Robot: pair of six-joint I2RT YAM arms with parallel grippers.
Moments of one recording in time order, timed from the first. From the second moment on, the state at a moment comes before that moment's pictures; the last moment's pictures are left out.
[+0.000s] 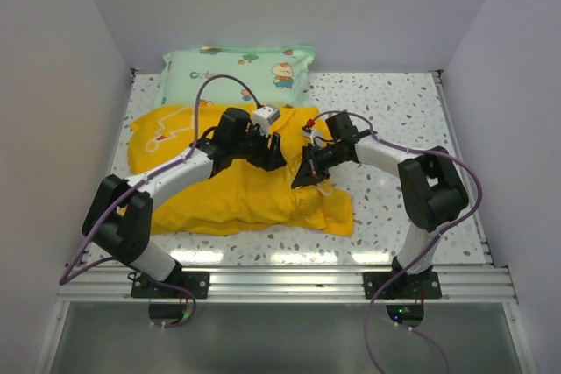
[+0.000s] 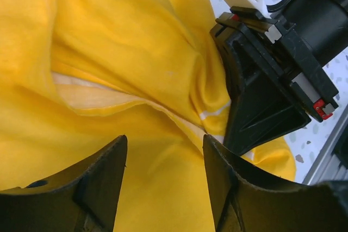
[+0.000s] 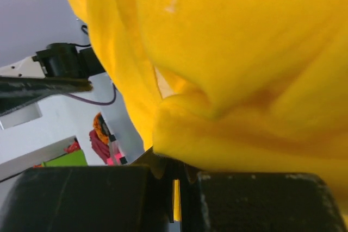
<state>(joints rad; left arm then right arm) -0.52 1.53 1.02 -0.13 0.39 -0.15 0.43 1.81 1.12 -0.40 -0.90 0.42</state>
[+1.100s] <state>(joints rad) -0.29 1.42 1.23 -0.36 0.54 0.00 0.08 1.76 1.37 -0.77 -0.87 0.01</state>
